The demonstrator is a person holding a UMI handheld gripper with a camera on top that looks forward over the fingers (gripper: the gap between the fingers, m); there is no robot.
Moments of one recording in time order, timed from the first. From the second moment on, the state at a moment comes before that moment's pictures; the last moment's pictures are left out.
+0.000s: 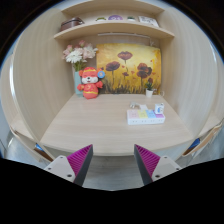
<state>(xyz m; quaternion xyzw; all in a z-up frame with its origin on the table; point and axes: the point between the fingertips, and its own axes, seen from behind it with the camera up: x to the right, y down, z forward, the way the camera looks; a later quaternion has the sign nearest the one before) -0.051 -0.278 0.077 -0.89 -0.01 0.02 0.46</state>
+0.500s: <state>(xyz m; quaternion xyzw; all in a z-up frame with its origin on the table) 0.165 -0.075 0.047 -0.88 0.05 -0.06 0.47</state>
